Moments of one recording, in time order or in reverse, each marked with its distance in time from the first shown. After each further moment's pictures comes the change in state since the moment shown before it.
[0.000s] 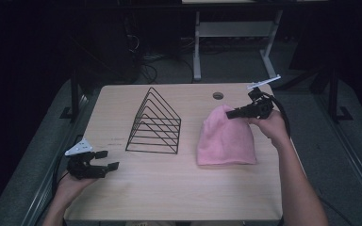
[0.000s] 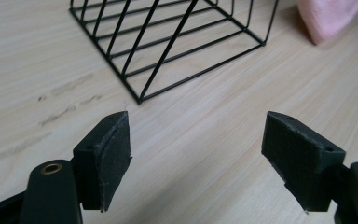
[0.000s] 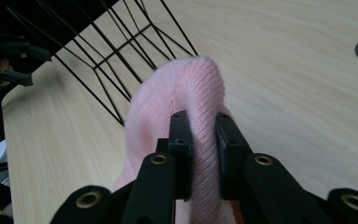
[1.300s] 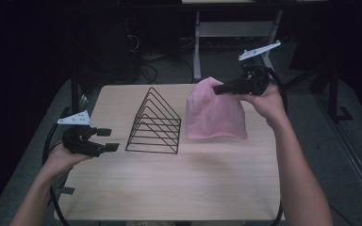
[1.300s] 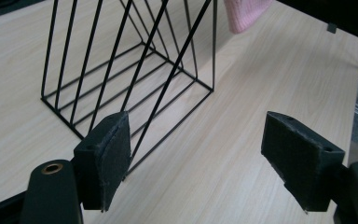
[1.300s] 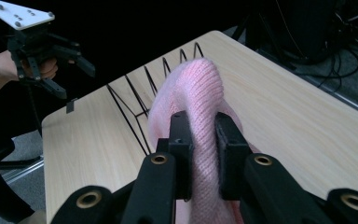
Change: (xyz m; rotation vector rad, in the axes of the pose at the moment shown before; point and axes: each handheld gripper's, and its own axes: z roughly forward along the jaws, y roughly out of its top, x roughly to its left) left arm 0.001 0.095 -0.026 0.034 -0.171 0.148; right arm 0.077 0.082 -0.037 -0.106 0.043 -0.208
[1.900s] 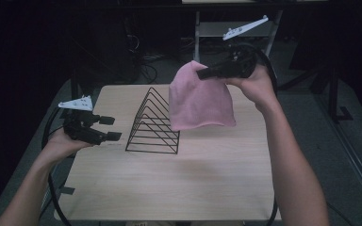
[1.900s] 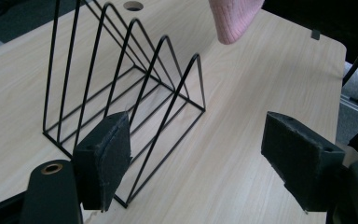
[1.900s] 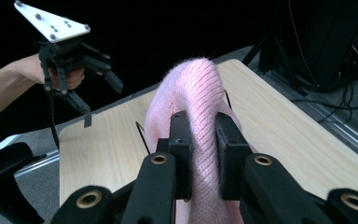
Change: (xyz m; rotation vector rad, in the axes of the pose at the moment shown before) left arm -0.001 0.044 -0.005 0.010 -0.038 0.045; right arm 0.033 0.059 0.005 -0.021 0.046 -0.095
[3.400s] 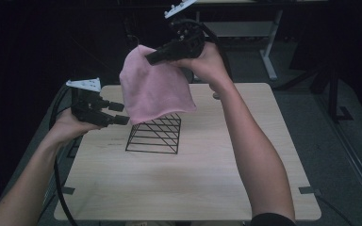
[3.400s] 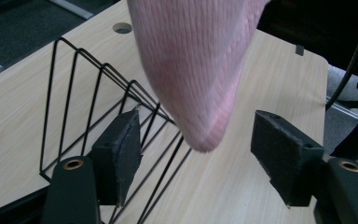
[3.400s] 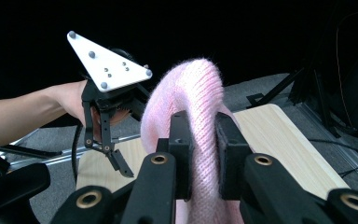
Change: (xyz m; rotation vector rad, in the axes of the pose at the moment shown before) left arm 0.011 0.047 0.007 -0.001 -0.055 0.018; right arm 0.045 0.088 0.073 -0.007 0.112 -0.131
